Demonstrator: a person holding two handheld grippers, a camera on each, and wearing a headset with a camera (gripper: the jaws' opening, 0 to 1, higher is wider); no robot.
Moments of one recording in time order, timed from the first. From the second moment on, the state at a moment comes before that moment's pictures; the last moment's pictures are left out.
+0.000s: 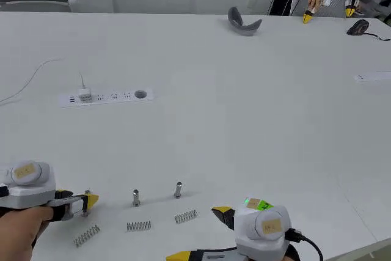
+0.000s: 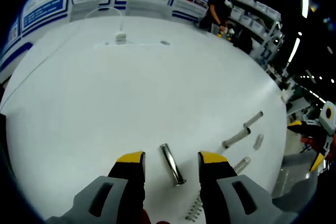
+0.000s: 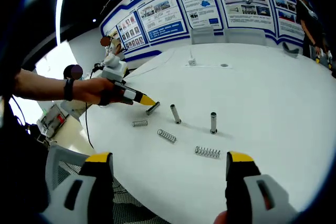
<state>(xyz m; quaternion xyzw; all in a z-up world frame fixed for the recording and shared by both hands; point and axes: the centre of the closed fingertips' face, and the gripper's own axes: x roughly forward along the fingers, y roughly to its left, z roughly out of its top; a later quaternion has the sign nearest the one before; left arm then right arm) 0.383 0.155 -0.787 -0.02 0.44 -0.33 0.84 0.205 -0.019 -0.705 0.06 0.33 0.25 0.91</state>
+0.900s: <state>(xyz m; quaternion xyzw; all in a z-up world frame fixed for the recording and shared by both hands) 0.380 0.148 -0.797 0.04 0.49 -0.26 0.83 0.204 -0.016 -0.715 0.07 0.35 0.26 0.90</state>
